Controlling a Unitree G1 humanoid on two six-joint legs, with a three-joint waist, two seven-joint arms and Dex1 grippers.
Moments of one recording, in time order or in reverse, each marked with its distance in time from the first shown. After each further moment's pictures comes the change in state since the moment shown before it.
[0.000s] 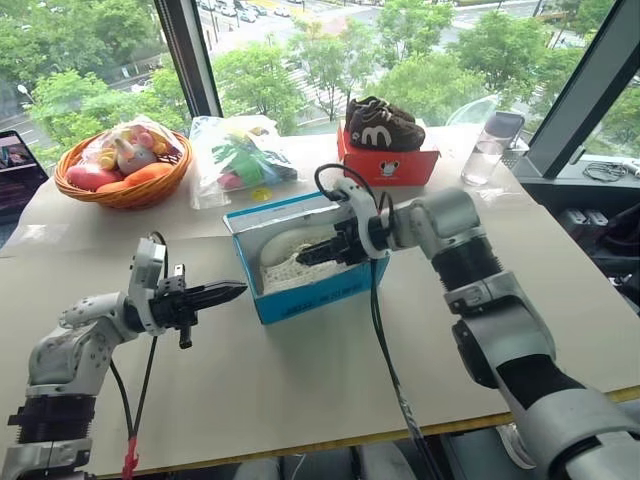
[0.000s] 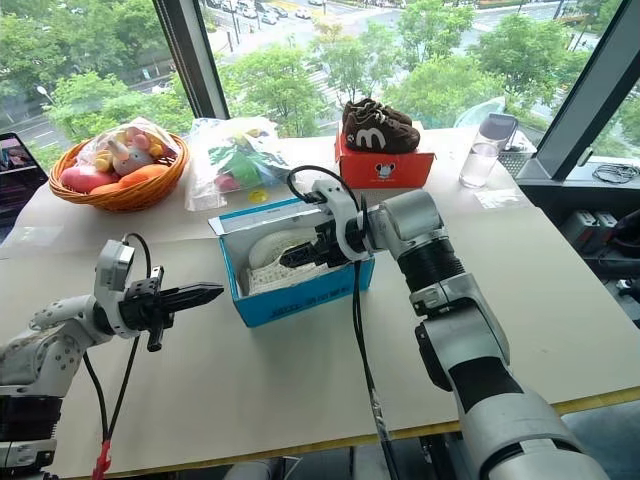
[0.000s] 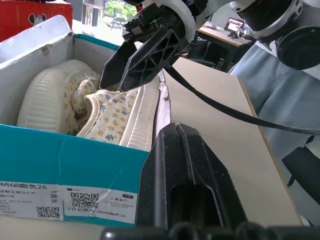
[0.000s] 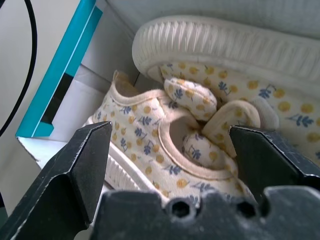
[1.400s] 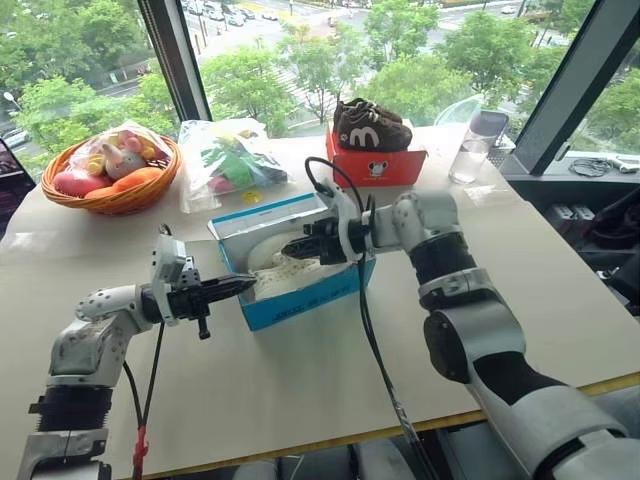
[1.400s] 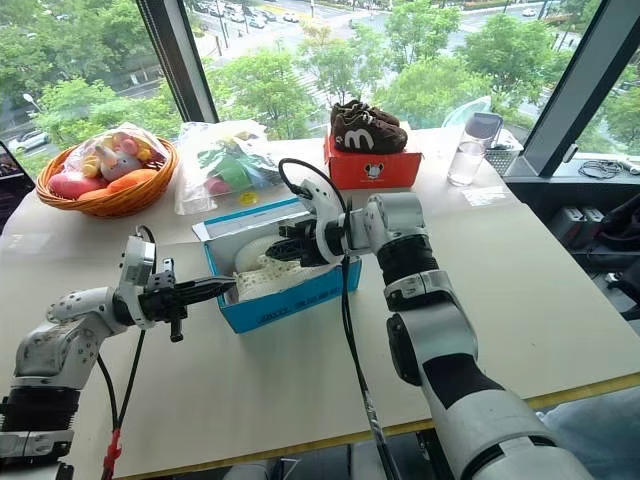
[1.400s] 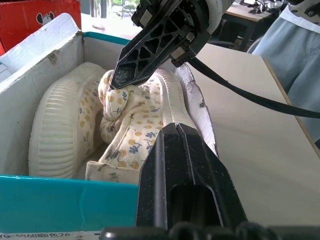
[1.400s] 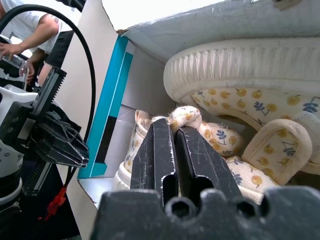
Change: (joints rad) left arm -0.058 -0.040 -0.042 0.037 0.133 -0.098 0.070; right arm -0.005 0.190 -0.180 0.122 0.015 0.010 -0.074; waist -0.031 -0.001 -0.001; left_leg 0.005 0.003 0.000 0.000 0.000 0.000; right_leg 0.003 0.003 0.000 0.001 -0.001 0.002
